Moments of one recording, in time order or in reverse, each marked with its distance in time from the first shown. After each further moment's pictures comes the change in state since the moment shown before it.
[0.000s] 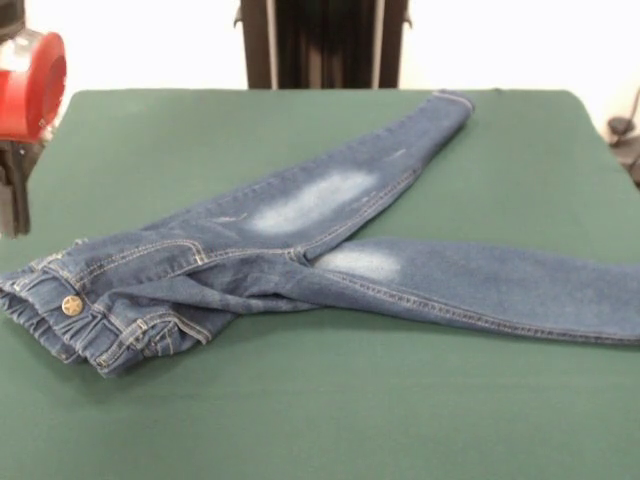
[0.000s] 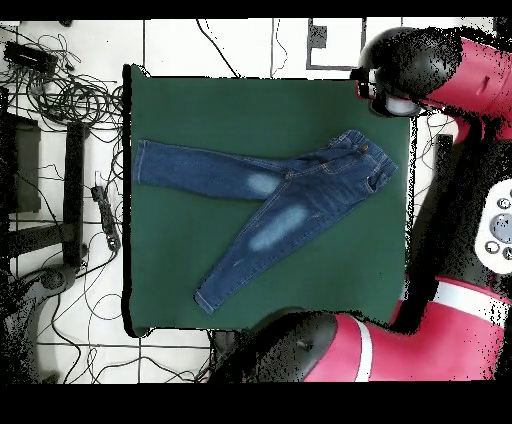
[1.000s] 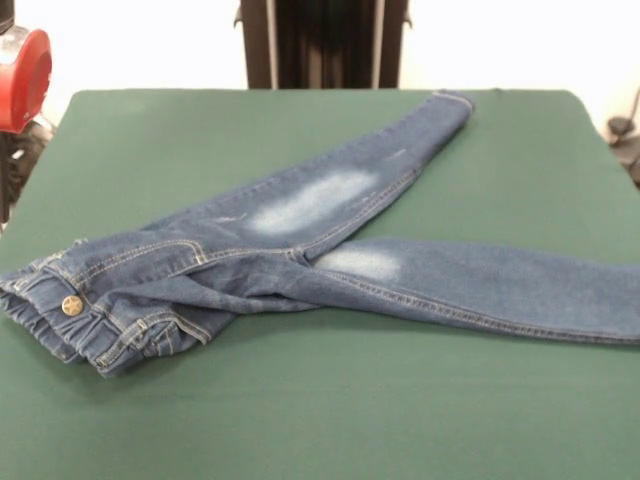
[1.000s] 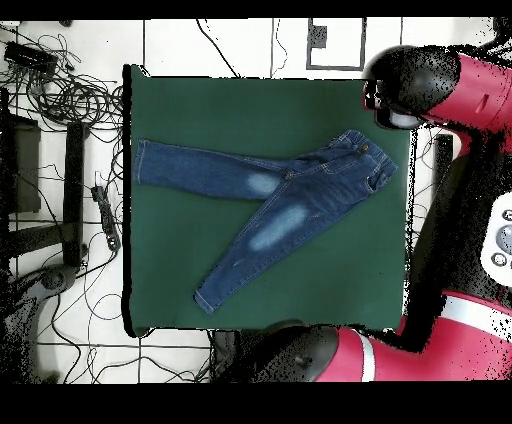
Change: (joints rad) arm 0.001 -0.040 -0.048 0.103 -0.002 -0.093 0.000
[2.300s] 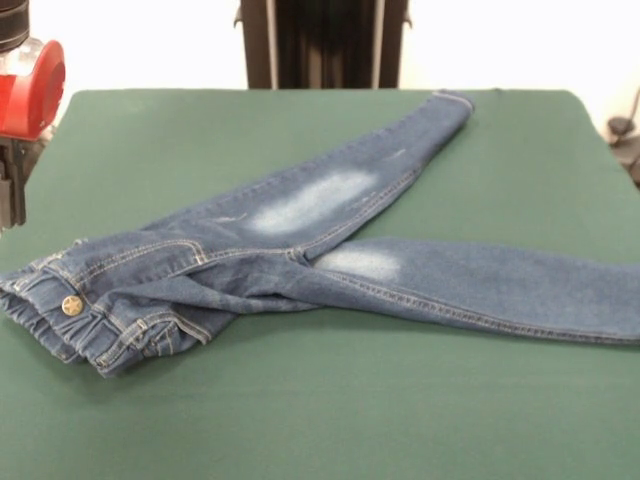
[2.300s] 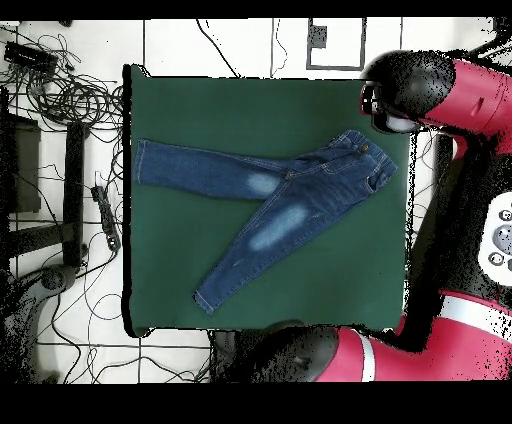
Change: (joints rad) arm 0.000 0.000 -0.001 0.024 -0.001 0.000 0.000
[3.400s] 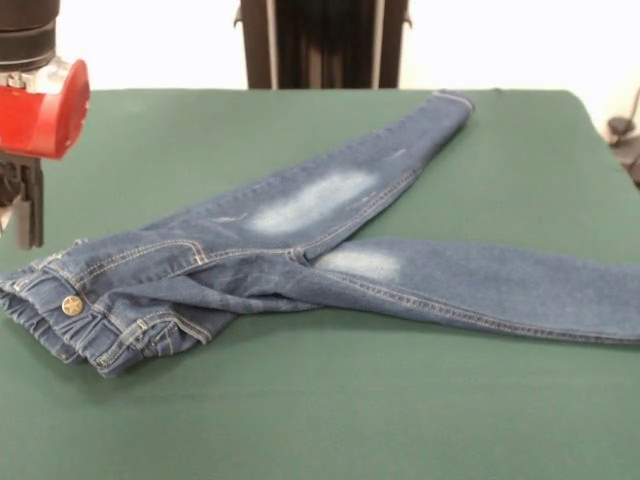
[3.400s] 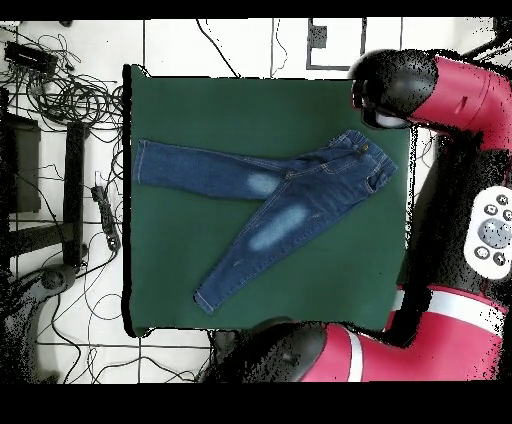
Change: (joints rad) arm 0.024 0.010 0.000 0.000 0.000 -0.055 0.000
